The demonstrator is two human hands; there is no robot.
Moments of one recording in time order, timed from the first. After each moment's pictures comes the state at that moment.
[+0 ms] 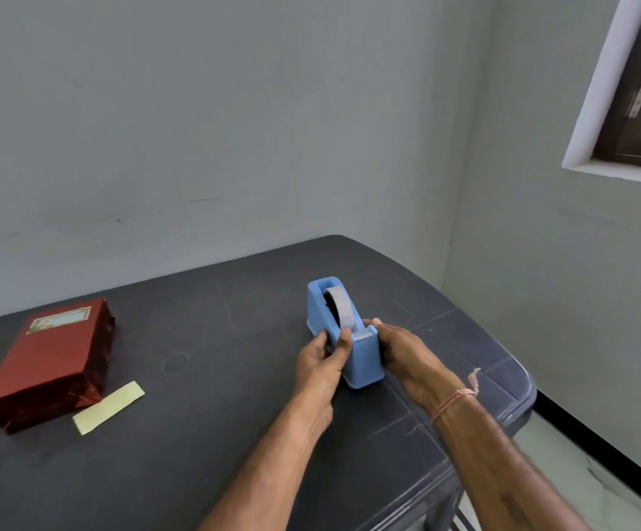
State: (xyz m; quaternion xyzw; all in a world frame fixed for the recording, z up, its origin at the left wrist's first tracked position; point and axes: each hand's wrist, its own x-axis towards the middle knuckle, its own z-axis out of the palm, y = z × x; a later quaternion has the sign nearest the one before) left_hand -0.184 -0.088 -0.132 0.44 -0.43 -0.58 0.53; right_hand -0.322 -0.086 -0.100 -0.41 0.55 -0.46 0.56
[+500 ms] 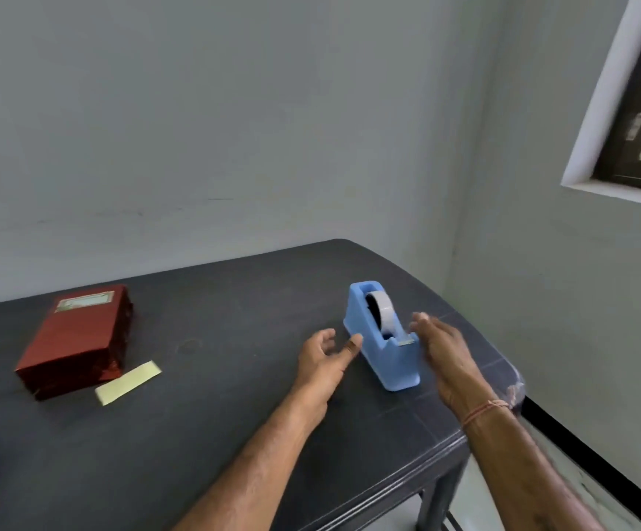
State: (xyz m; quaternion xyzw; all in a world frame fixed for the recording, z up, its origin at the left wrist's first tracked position) left_hand -0.172 -0.070 -0.130 0.53 -0.47 -0.50 0.49; right_hand -0.356 -0.060 -0.099 -0.37 0.60 -0.57 0.42
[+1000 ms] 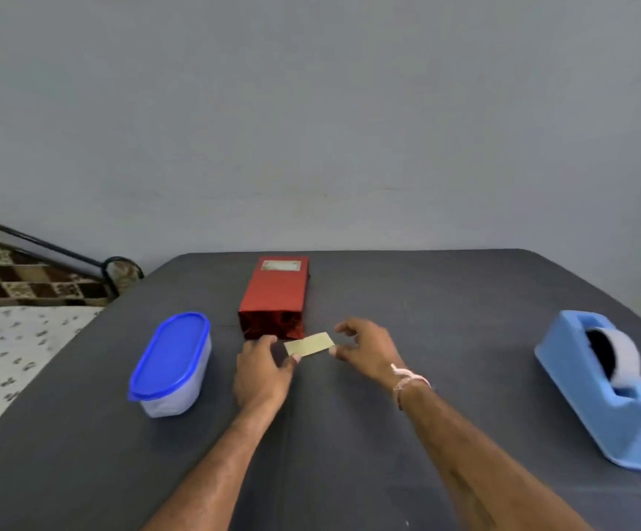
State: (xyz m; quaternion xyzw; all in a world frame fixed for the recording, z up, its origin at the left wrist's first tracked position) left_hand 0.140 -0.012 -0.160 0.84 -0.40 -0.07 0.36; right_hand -0.032 -0.104 -0.122 -0.80 0.47 -0.21 0.31
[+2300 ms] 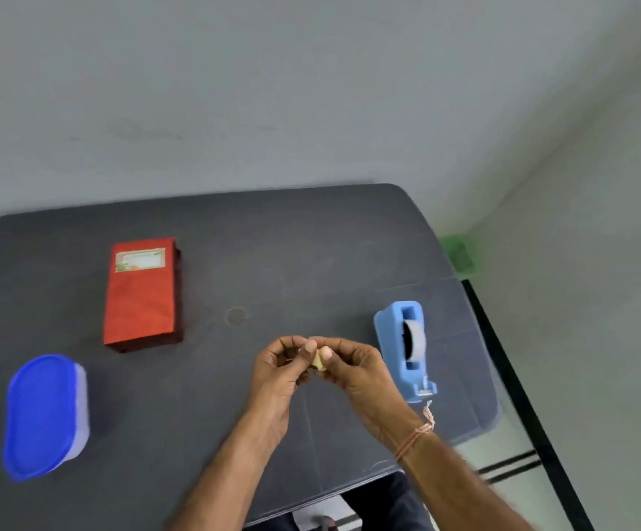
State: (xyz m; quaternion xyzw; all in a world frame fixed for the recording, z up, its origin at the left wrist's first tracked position) left_hand -0.052 -0.062 0.031 0.57 -0.14 -0.62 0.52; right_hand -0.189 -0.083 0.053 -0.40 0.49 -0.33 0.70
